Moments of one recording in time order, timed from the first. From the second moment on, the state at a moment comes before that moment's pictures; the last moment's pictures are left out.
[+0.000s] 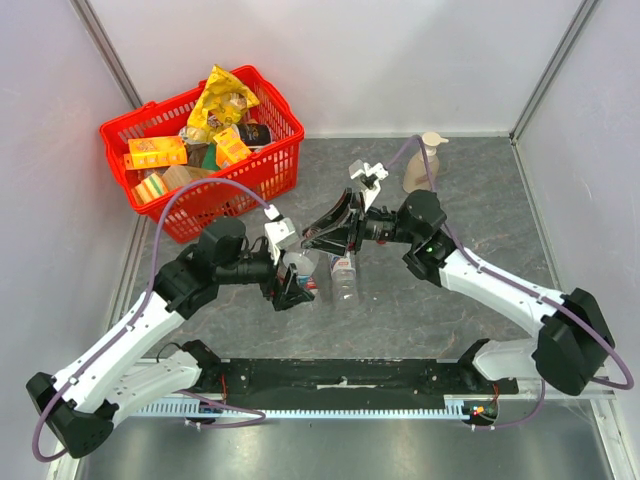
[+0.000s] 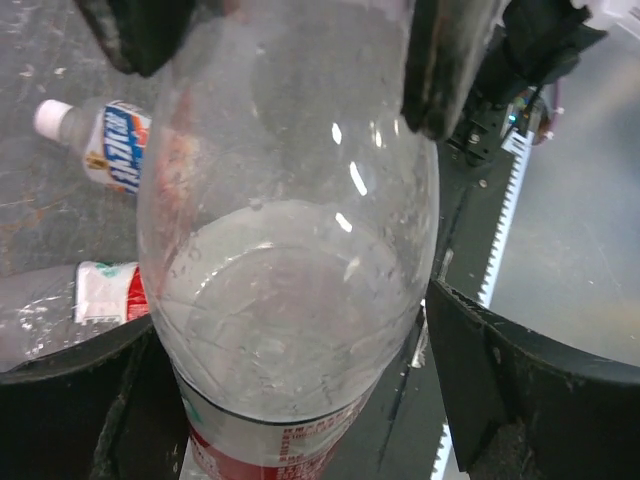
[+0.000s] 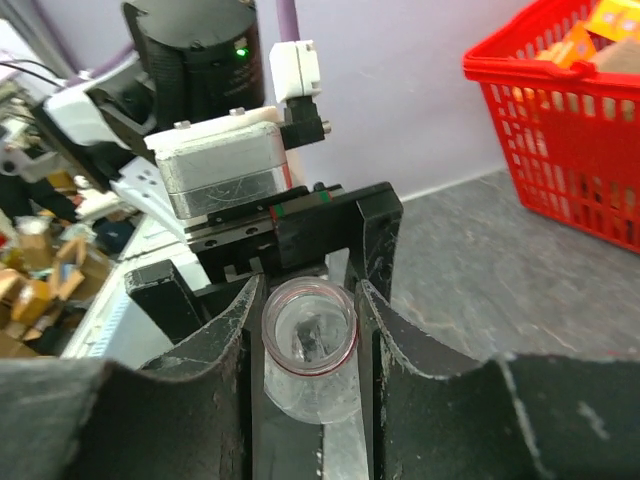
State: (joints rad) left arm -0.68 0.86 0.90 -0.56 0.57 0.00; right arm 0.71 1.33 0.89 0.73 -0.81 0.61
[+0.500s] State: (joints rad) left arm -0.68 0.85 0.89 -0.55 0.30 0.00; right arm 0.72 1.26 0.96 0.13 -0.50 0.22
